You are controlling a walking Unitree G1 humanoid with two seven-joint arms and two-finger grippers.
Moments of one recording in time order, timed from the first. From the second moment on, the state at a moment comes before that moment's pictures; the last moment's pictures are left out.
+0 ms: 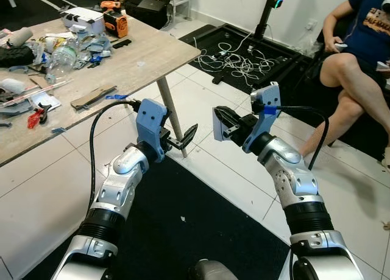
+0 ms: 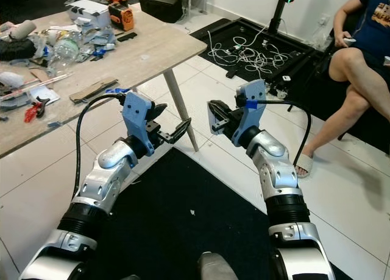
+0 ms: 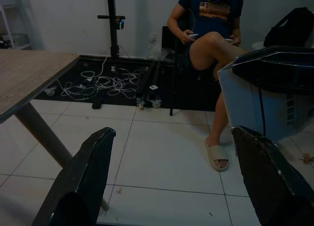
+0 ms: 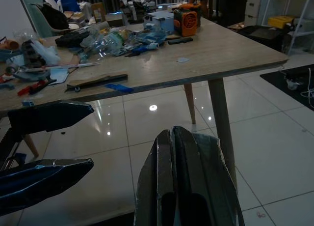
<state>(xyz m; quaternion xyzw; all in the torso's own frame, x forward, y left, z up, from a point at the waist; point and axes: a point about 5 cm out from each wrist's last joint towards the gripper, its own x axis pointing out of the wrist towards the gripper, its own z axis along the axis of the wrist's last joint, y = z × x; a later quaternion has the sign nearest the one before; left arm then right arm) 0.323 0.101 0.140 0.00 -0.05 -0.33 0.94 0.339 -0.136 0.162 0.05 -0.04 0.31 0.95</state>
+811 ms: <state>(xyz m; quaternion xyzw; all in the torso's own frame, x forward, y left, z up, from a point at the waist) 0.323 0.102 0.139 0.00 -0.05 -0.33 0.94 0.339 -0.134 0.163 0.05 -0.04 0.31 0.95</state>
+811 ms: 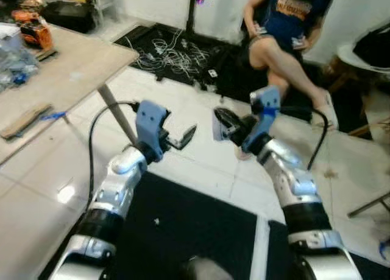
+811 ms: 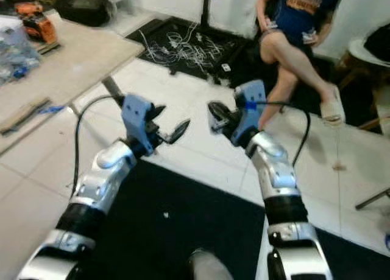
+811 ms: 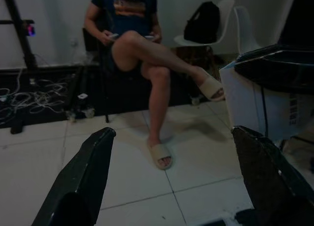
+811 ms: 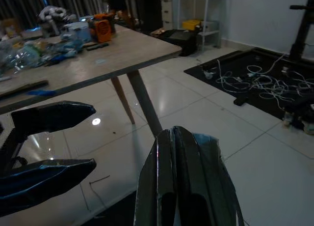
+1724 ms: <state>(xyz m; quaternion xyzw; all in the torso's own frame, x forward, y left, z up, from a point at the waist) 0.323 0.103 0.139 0.00 -0.05 -0.33 0.94 0.339 -0.134 0.162 0.05 -0.03 0.31 0.95</state>
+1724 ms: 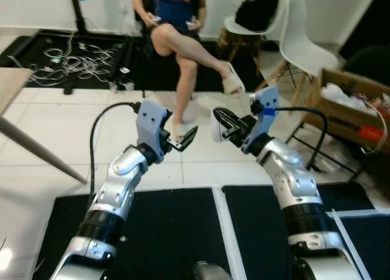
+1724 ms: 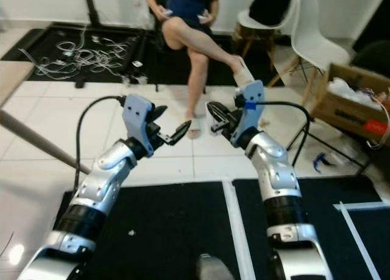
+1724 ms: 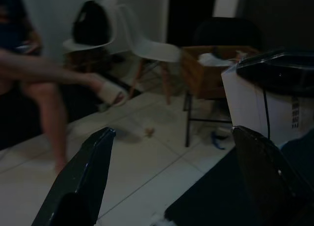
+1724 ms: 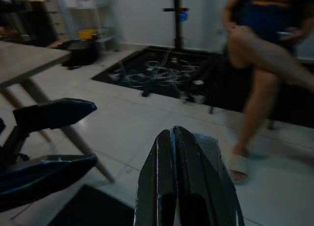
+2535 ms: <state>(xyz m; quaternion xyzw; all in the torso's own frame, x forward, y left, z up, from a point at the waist) 0.323 0.101 0.140 0.00 -0.06 -0.33 0.94 0.340 -0.134 0.163 0.05 -0.03 0.31 0.95</state>
